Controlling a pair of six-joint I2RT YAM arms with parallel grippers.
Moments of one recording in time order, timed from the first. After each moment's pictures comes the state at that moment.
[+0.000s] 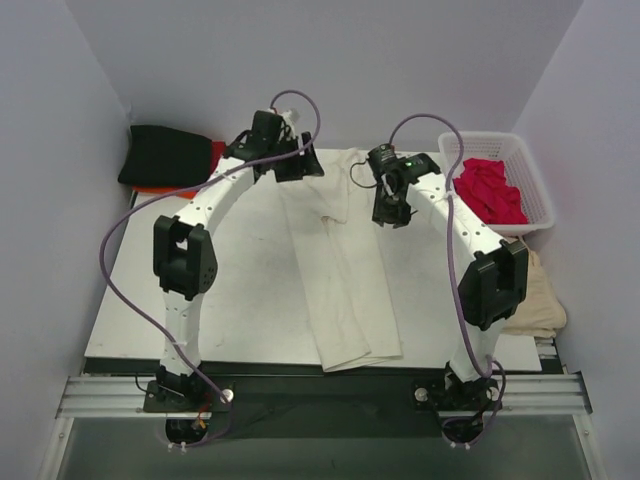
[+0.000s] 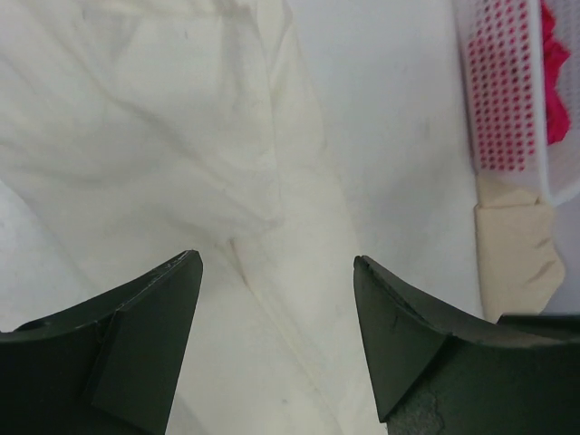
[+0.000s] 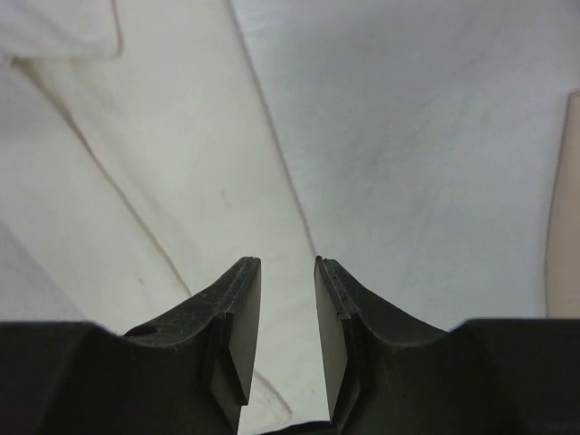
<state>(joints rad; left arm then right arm) -0.36 2.21 2.13 -0.54 0.36 -0.52 0.51 1.83 1.71 -1.11 0.29 0.55</state>
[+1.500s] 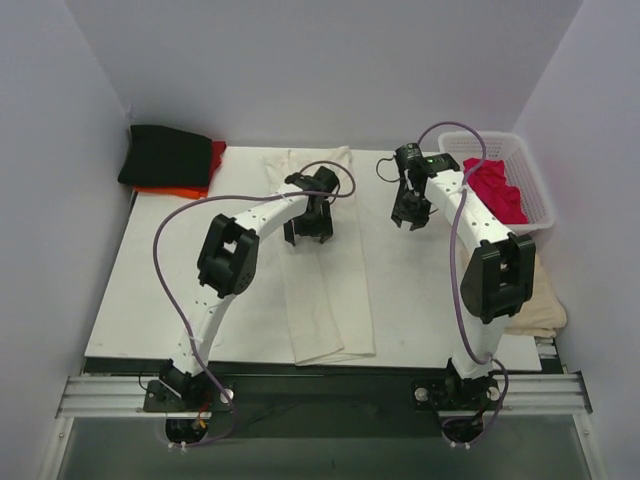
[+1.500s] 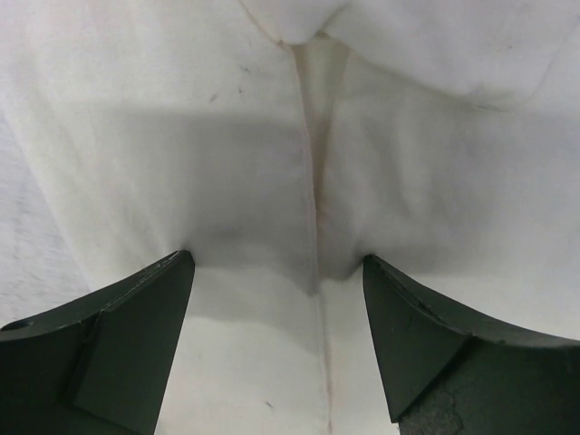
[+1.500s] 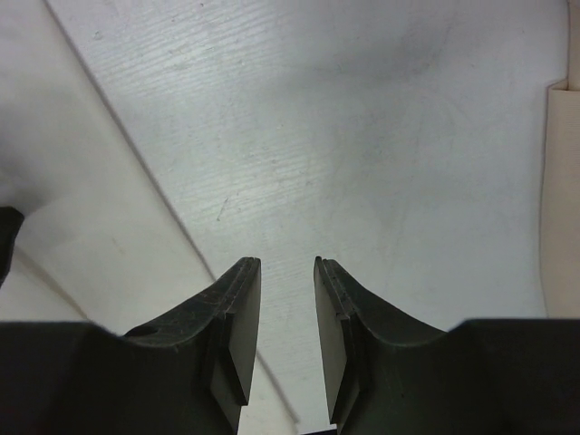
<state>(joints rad) -0.64 2.38 2.06 -1.01 -0.24 -0.72 0.29 1.85 1.65 -1.06 0.23 0.54</state>
